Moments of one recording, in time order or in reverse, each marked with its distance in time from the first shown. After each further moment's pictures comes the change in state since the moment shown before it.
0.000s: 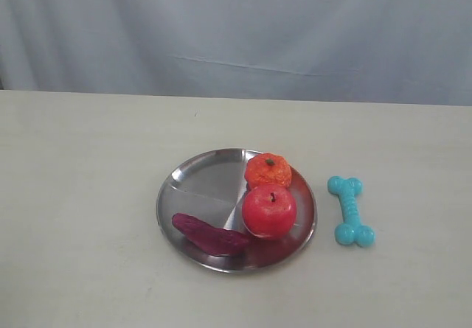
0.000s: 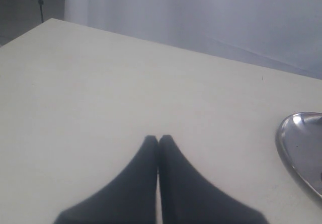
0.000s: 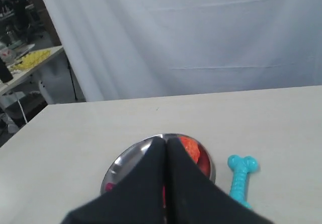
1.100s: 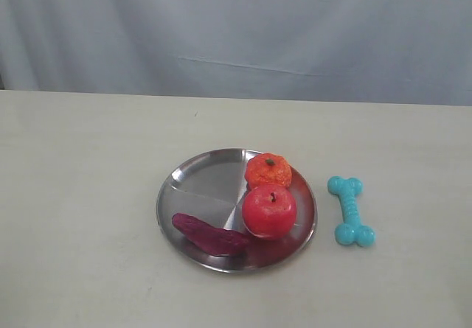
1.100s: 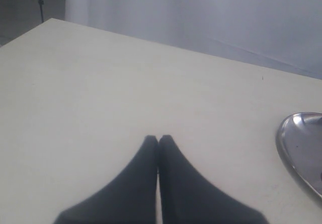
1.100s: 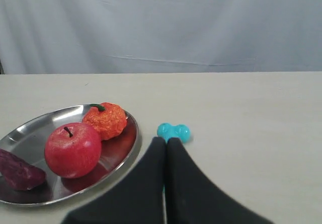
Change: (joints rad) left arm 0.000 0.000 0.000 0.000 0.000 0.000; right arm -0.204 -0.215 0.664 0.005 -0.479 -0.206
